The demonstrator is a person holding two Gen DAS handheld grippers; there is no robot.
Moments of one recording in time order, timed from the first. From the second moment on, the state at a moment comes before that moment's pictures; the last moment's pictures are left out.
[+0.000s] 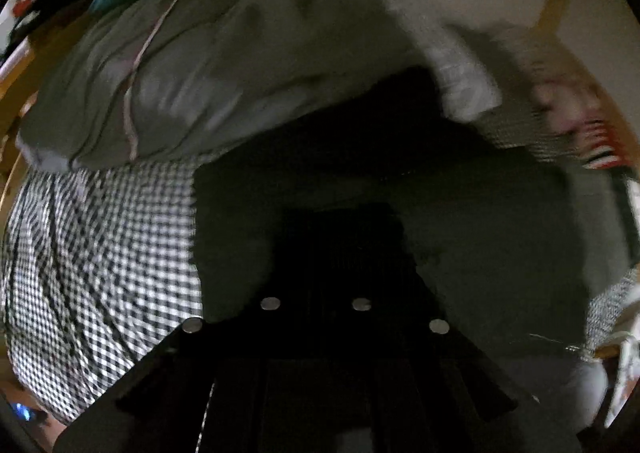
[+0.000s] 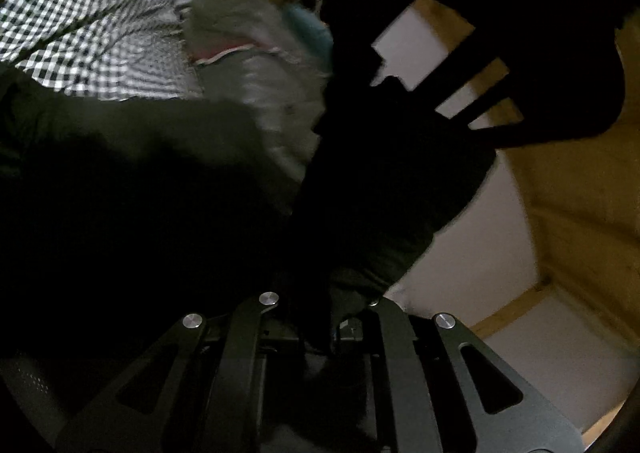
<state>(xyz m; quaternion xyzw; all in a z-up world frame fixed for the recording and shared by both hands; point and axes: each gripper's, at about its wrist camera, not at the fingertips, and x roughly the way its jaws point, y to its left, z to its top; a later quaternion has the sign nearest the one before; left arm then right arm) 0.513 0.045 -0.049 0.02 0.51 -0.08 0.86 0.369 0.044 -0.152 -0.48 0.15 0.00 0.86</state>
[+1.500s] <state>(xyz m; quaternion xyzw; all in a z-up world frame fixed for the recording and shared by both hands) 0.516 0.014 -0.168 0.00 0.43 0.12 0.90 0.468 -0.222 -0.162 -0.03 0.46 -0.04 0.89</state>
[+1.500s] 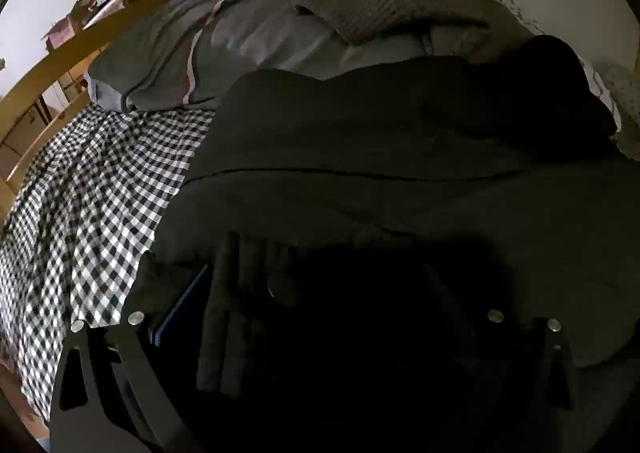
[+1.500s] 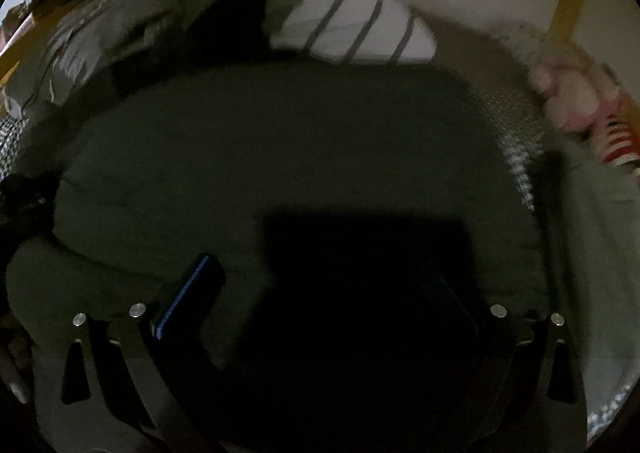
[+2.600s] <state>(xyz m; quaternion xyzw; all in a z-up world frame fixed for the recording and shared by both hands) 0.503 0.010 -0.176 0.03 0.46 0.07 0.89 0.430 -0.206 -0.166 -0.03 0.46 -0.02 0.89</state>
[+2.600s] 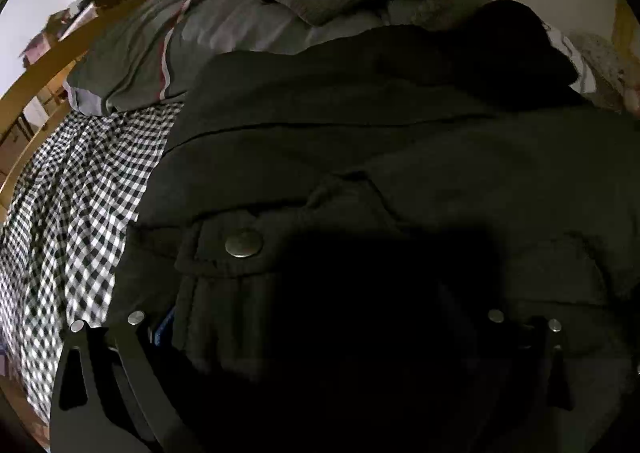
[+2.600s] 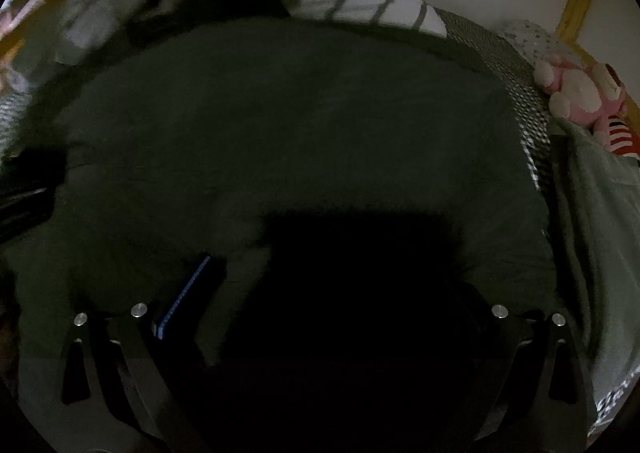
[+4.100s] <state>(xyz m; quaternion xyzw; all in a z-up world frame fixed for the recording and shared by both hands) 0.423 0.068 -0.114 -0.05 0.43 0.06 0.90 0.200 -0.342 -0.216 0.28 0.44 0.08 0.85</state>
